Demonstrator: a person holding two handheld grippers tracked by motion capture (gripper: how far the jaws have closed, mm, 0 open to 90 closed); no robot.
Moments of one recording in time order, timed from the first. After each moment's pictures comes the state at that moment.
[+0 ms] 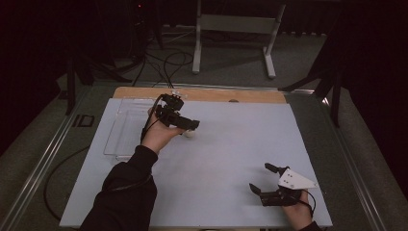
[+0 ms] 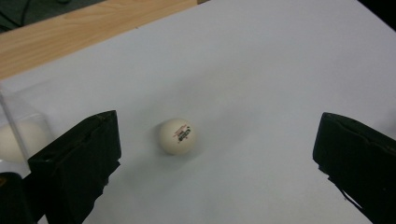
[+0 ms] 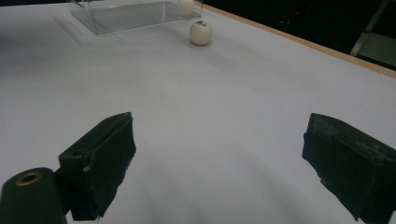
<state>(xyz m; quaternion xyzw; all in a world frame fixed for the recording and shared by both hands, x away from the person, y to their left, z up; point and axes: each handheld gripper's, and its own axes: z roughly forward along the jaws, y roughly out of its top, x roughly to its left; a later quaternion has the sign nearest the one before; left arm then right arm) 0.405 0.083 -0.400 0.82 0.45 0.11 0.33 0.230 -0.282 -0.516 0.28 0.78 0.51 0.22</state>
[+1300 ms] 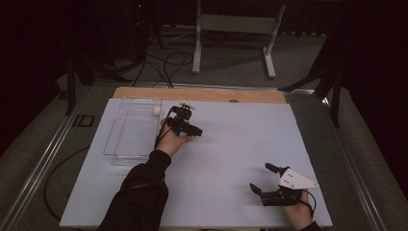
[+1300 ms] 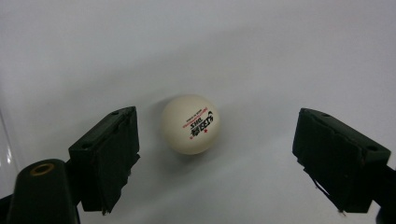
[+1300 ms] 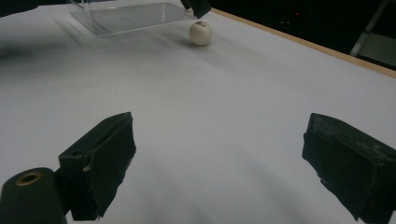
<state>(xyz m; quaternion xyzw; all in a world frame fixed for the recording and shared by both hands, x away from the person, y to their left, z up) 0.432 0.057 -0.476 0.81 0.51 0.10 0.25 0.230 -0.283 -0.517 0.28 0.78 0.51 0.22</state>
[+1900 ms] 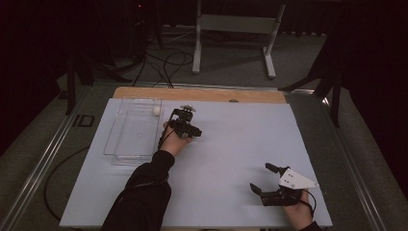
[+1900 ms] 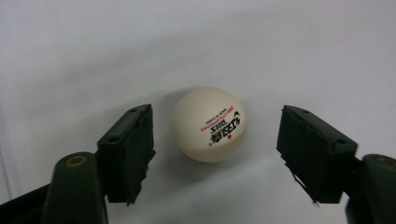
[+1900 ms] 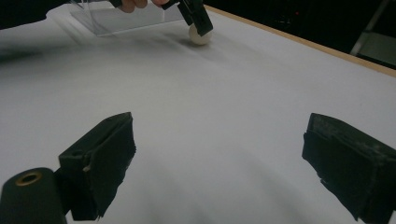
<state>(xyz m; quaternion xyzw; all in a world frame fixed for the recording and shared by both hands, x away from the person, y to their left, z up) 0.443 0.049 -0.499 0.81 0.54 0.11 0.21 0.230 -0.284 -0.517 0.28 0.78 0.51 0.22</state>
